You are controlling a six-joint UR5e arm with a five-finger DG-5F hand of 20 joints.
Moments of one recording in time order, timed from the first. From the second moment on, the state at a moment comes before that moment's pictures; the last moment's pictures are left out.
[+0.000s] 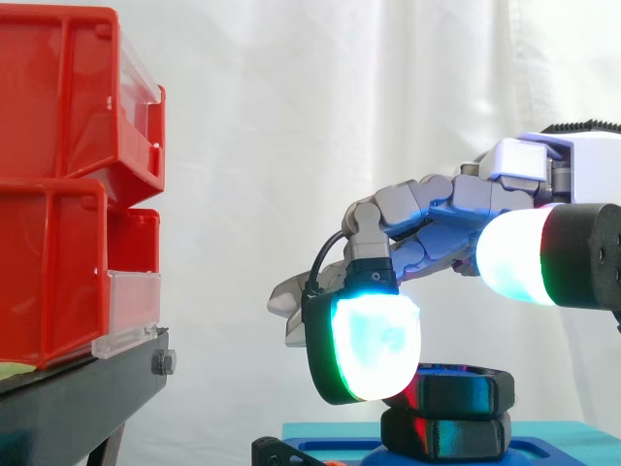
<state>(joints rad) 0.06 -2.23 -1.37 -2.48 -1.81 -1.35</state>
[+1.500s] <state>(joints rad) 0.00 -2.23 -1.39 -2.47 -1.88 -1.35</state>
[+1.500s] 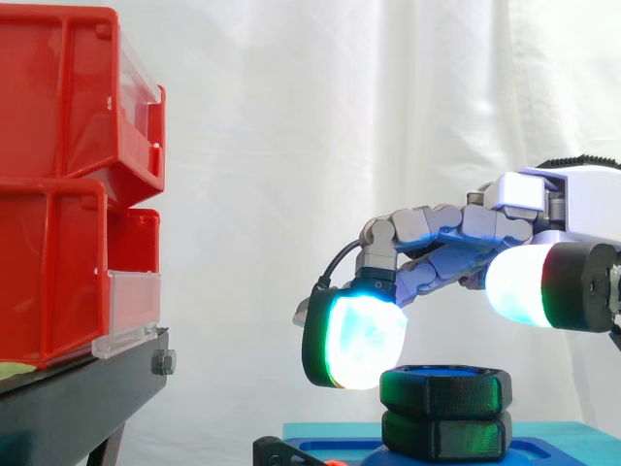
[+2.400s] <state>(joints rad) 0.00 -2.23 -1.39 -2.40 -1.89 -1.34</state>
